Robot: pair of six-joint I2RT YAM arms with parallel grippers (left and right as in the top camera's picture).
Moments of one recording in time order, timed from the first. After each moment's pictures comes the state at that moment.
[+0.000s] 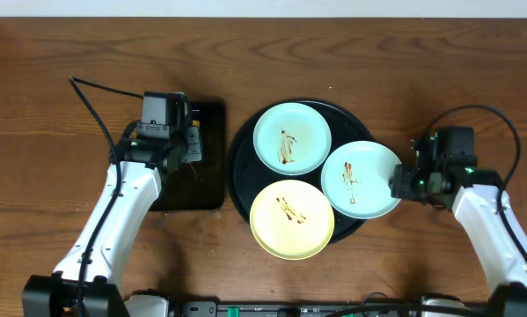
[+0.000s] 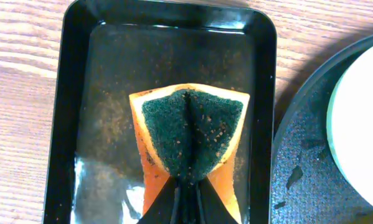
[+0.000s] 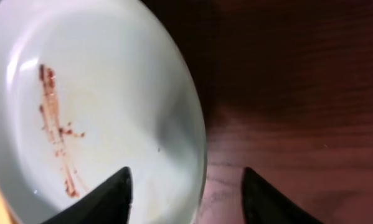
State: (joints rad) left arm -0.12 1.43 0.99 -0.60 -0.04 -0.21; right arm -0.07 1.40 0.78 -0.66 -0.15 0.12
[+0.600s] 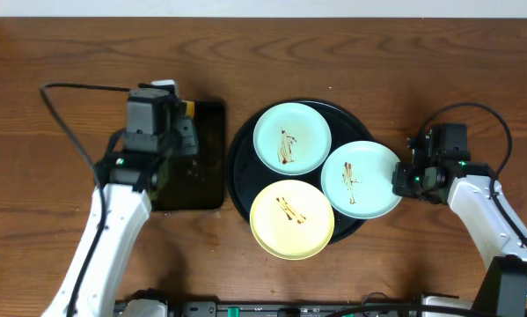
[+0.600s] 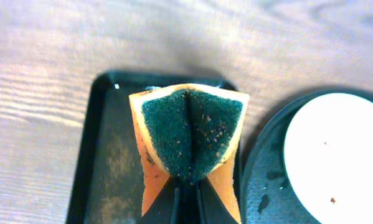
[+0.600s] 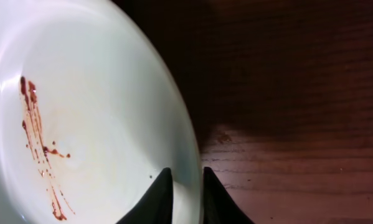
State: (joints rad) left arm -0.12 1.26 0.99 -0.53 -0.04 -0.21; right arm -0.07 1.47 0.78 -0.60 -0.16 0.12
